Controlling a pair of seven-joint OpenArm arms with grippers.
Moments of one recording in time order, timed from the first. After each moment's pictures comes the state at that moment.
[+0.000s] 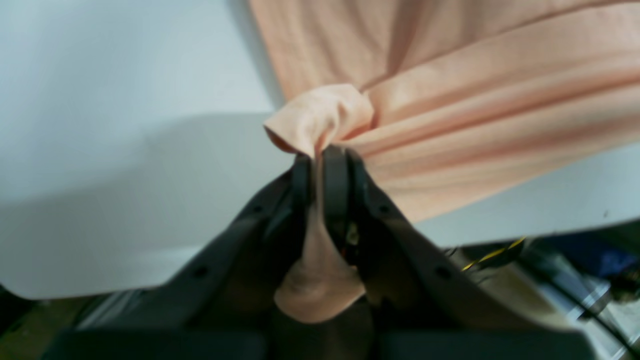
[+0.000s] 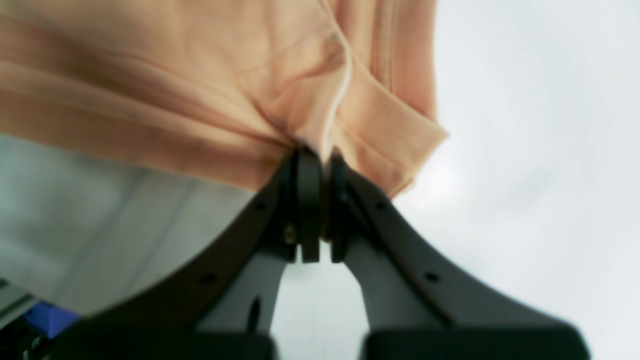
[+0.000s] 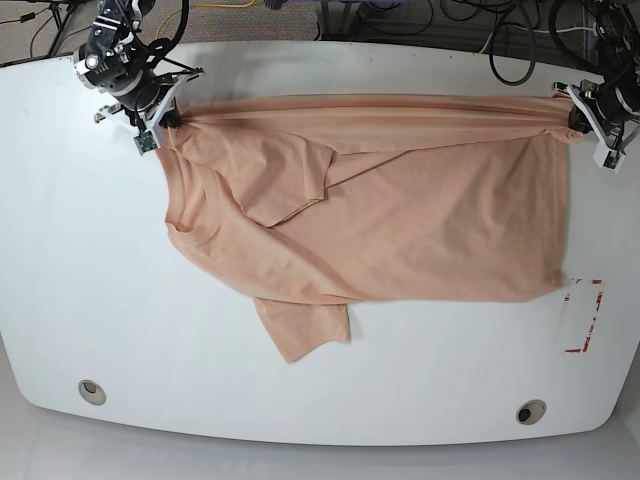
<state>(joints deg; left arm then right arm) 22.5 -22.6 -39.4 105.5 -35.2 -39.2 73.9 -25.3 6.3 27.1 106.8 10.6 40.4 -51.3</state>
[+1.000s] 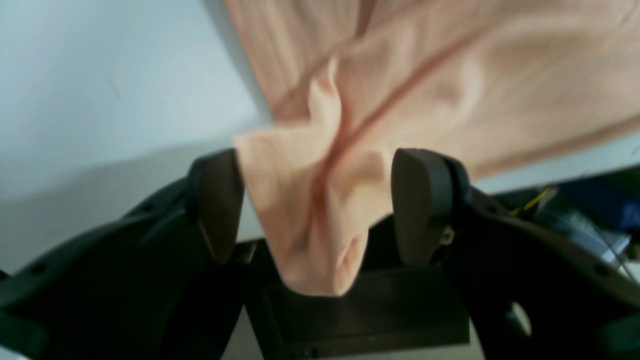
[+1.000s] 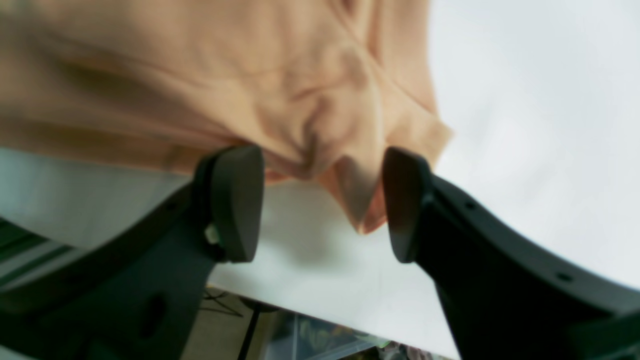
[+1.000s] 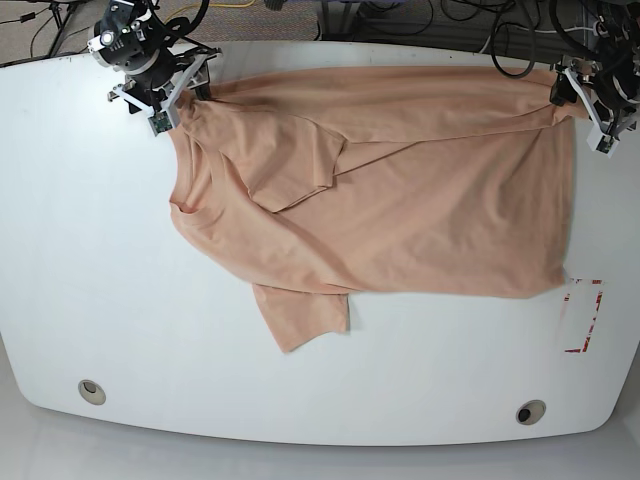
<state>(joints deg) 26.2 -23.3 -38.8 105.6 -34.9 -41.9 74.0 -30.1 0.2 27.4 113.0 9.8 40.3 -54.2</state>
